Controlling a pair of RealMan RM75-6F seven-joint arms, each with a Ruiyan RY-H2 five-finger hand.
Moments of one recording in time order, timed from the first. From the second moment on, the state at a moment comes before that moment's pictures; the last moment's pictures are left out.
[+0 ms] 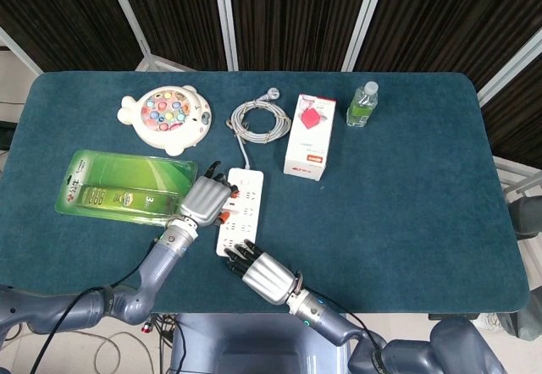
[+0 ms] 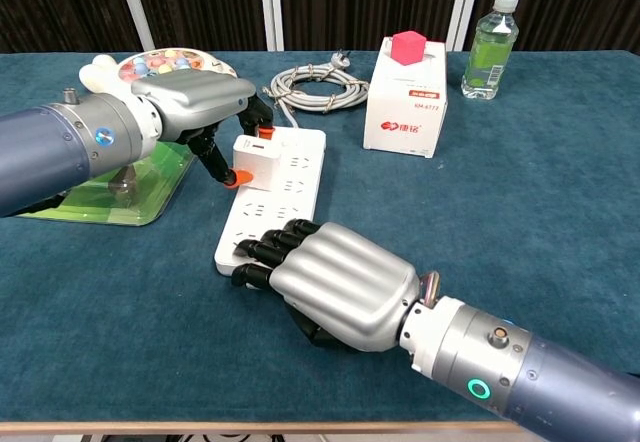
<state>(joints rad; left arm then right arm) -0.92 -1.64 -0.16 -1.47 0.95 1.00 0.60 0.69 -1.99 -0.04 -1.15 -1.68 1.04 -0.37</state>
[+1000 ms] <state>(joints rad) -0.92 -1.62 -0.17 -1.54 0.94 1.00 0.61 0.69 -2.01 -0.04 -1.14 -1.69 1.03 -0.36</state>
